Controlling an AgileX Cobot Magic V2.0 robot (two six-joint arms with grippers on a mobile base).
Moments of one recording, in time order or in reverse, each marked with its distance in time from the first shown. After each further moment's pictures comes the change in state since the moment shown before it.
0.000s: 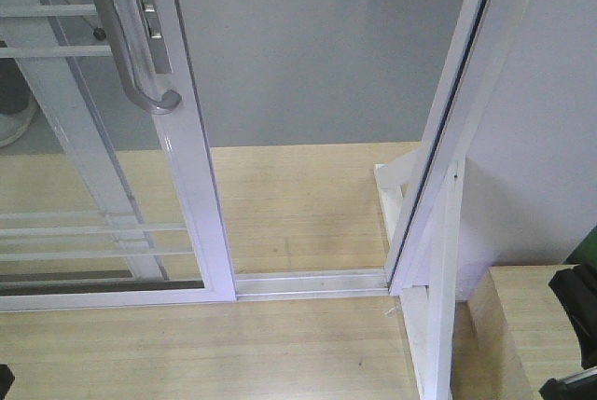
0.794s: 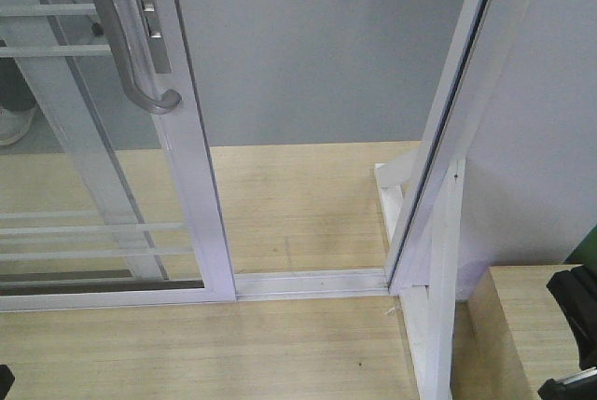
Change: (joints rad) left arm 0.000 0.000 0.000 0.000 0.005 0.000; right arm 0.000 -0.003 0.003 0.007 -0.007 0.001
